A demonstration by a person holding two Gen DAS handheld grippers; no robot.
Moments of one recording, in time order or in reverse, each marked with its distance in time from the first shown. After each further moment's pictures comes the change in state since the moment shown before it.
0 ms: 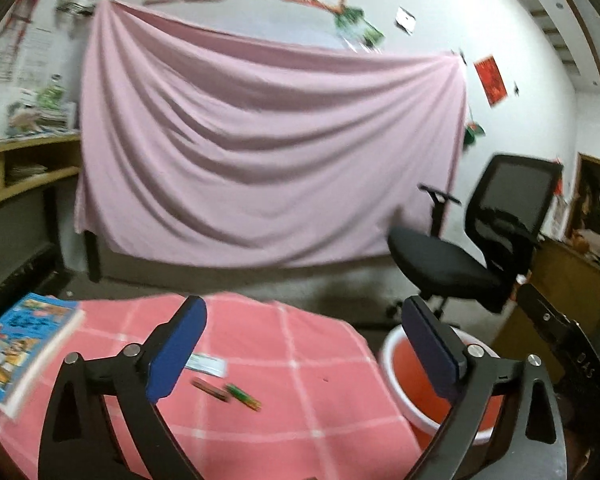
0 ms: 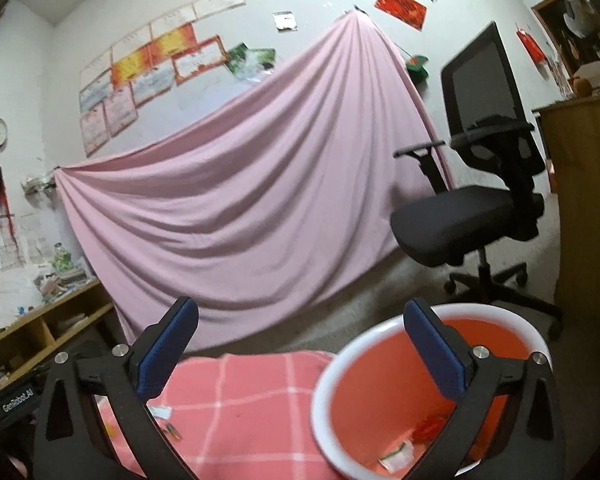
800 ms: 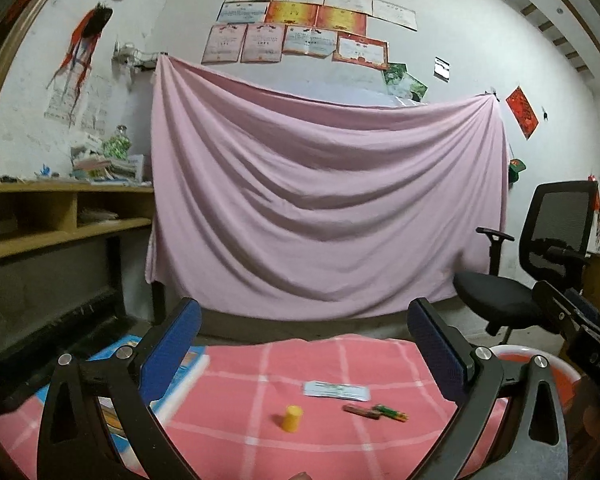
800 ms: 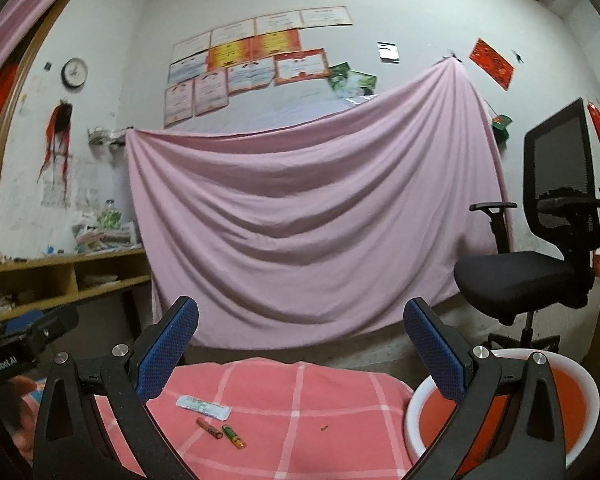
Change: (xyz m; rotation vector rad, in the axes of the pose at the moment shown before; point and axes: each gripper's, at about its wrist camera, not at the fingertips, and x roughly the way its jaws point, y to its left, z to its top) left arm -0.067 0.110 -0.030 0.059 -0.219 0.186; right arm 0.003 0.106 -0.044 -0.270 -0.081 0.164
